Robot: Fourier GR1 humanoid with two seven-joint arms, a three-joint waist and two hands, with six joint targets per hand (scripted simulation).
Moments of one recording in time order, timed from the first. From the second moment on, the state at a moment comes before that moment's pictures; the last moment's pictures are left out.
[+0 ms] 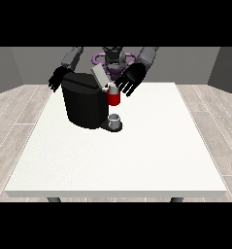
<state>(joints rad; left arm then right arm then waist) -1.18 0.44 0.09 -0.62 -0.71 -0.17 -0.16 -0.34 -0.03 -0.06 -1.36 -0.03 -0.18 -0.08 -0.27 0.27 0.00</state>
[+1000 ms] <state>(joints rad) -1.12 0.43 0.06 -0.64 -0.76 -0.22 -0.17 -0.28 -0.05 -0.10 -1.28 -0.05 -0.17 -0.12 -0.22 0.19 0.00</state>
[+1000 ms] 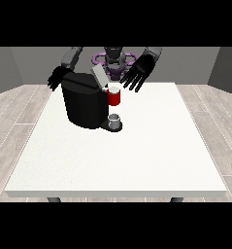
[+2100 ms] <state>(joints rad) -0.68 0.13 0.36 -0.70 -0.33 -0.25 -0.23 -0.08 -0.11 -0.10 -1.34 -0.06 -0.12 -0.06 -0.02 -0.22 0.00</state>
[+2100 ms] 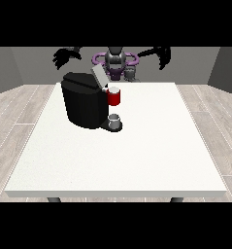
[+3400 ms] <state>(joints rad) -0.35 0.02 0.27 -1.10 -0.08 -0.30 -0.14 -0.31 -0.17 -0.04 -1.41 -0.05 0.04 0.03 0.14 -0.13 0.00</state>
